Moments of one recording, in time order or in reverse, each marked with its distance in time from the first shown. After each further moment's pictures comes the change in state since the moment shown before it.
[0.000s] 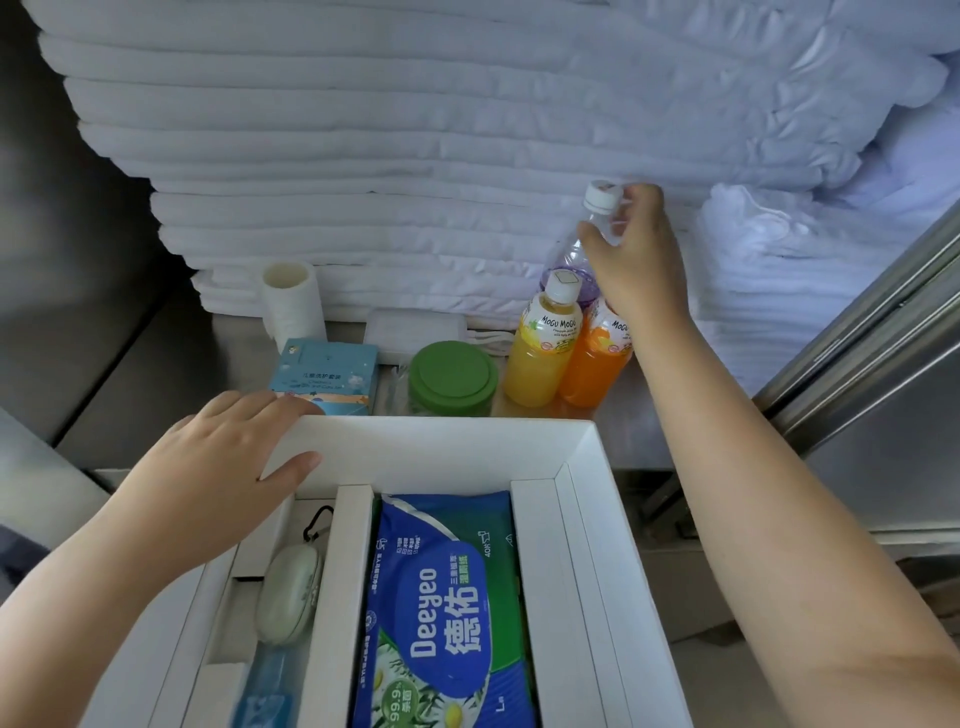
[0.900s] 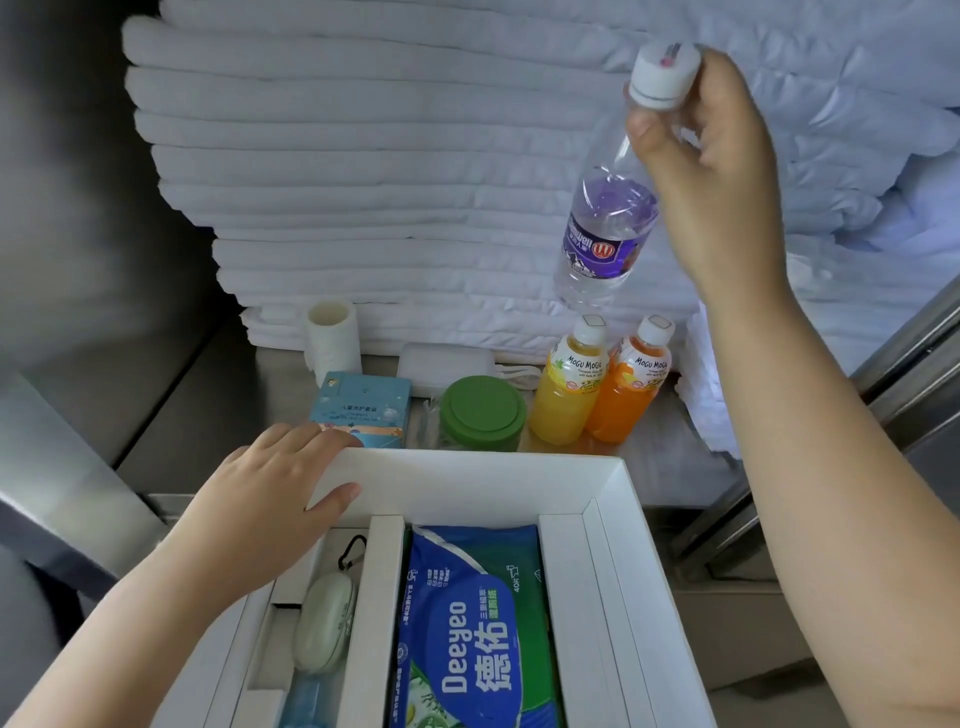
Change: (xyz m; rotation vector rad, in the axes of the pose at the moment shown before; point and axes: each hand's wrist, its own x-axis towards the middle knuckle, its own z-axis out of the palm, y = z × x) left_hand 0.000 -0.001 0.004 -0.018 0.000 0.035; right_hand 0.003 -0.099 -0.066 0.388 0.026 -0.313
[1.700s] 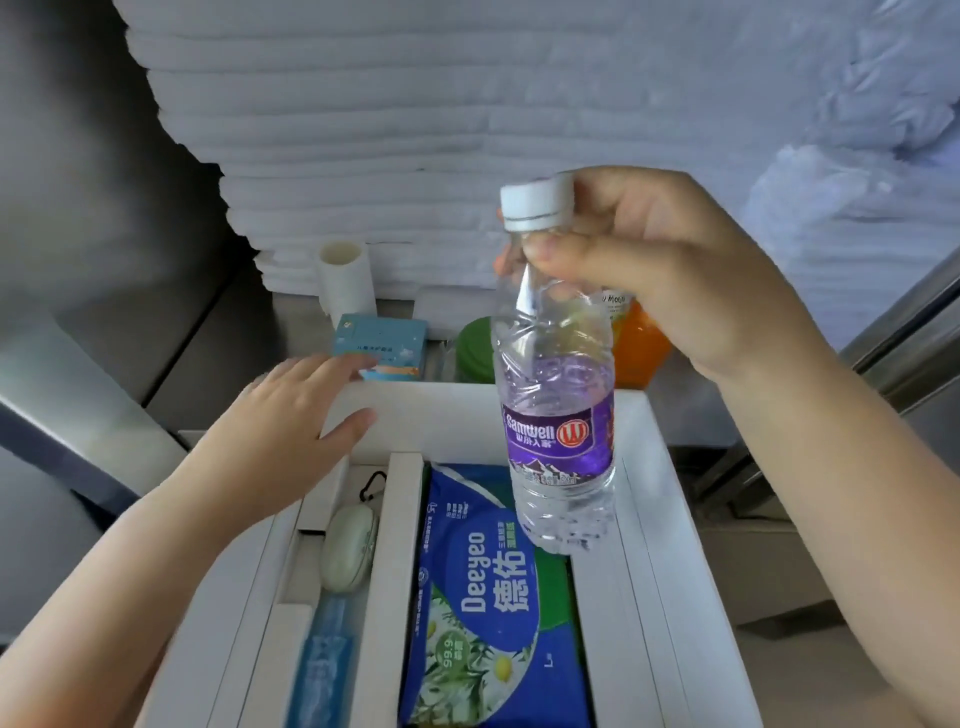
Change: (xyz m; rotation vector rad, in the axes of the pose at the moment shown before) left_hand -0.003 0.004 -0.010 -0.096 0.015 -0.006; right_hand -0.081 -0.045 0.005 0.412 -0.639 0.267
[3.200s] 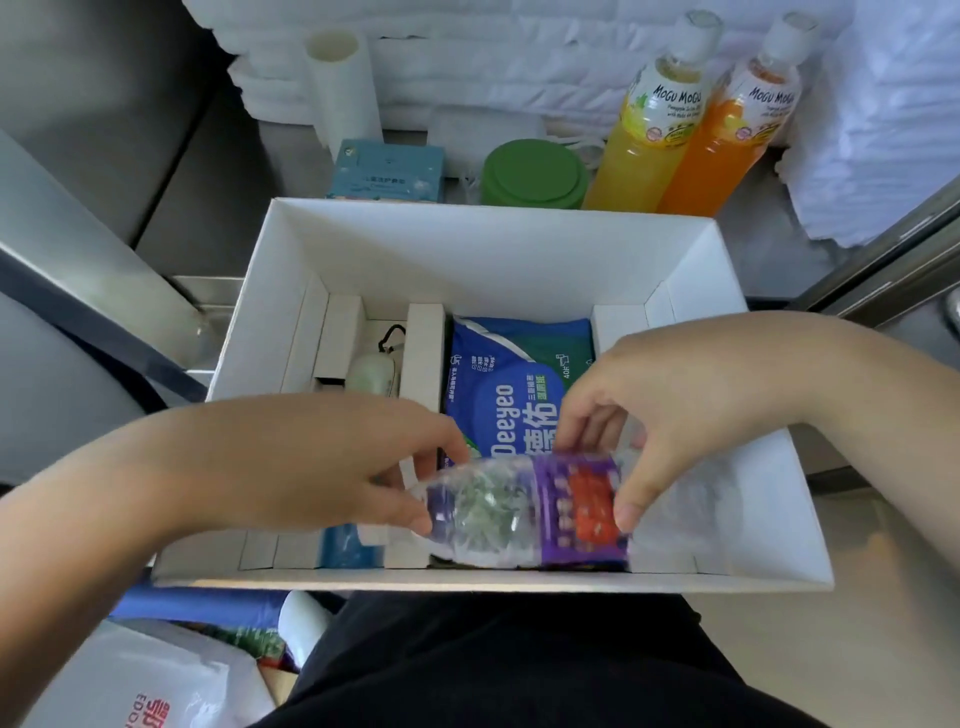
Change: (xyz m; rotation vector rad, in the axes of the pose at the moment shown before) left_hand -0.064 0.038 0.006 -0.179 -0.948 0.223; right_hand -0.073 0.079 0.045 -0.519 -1.065 0.498
